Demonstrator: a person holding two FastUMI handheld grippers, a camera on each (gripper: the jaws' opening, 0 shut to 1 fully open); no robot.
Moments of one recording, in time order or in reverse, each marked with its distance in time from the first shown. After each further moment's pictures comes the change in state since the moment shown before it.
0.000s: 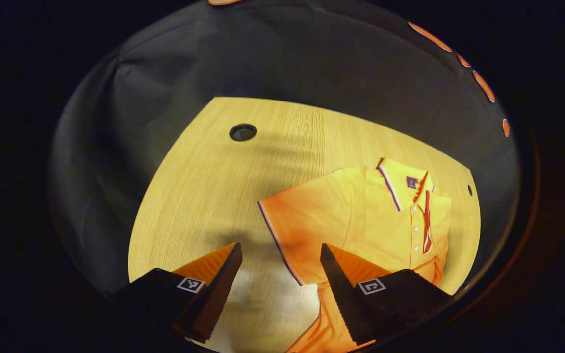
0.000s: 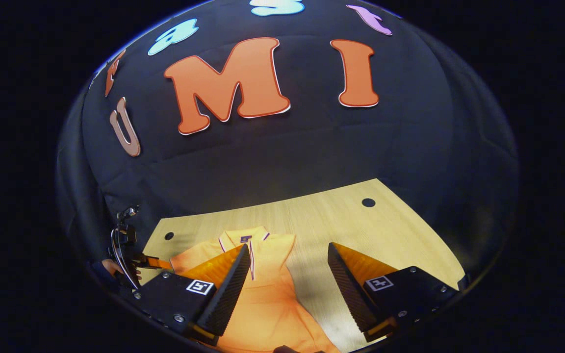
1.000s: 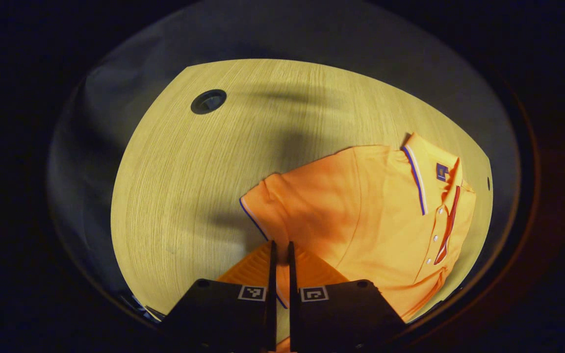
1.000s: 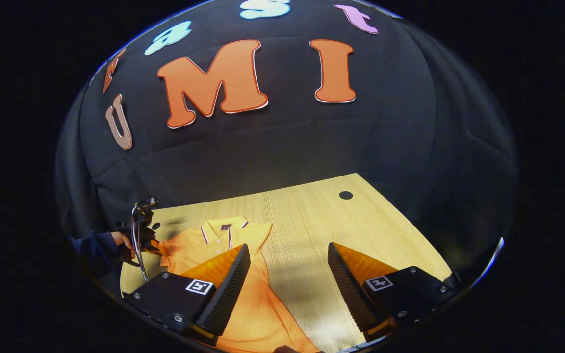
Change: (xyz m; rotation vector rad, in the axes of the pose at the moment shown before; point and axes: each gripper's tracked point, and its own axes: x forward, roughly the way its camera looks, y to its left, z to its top) left arm 0.046 -0.033 0.018 0.031 0.152 0.034; right arm -0.023 -0.052 -0.027 0.003 0.019 -0.044
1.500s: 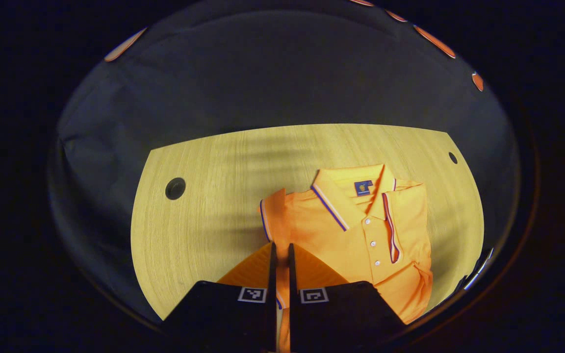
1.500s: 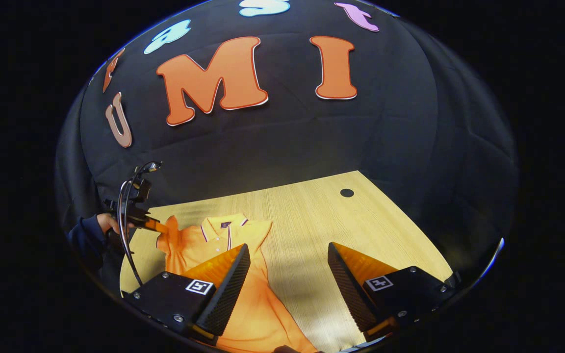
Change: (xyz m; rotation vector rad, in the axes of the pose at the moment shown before) left arm -0.085 -0.105 0.048 0.309 -0.227 -0.087; right arm 0.006 0.002 -0.003 -0.014 0.022 0.015
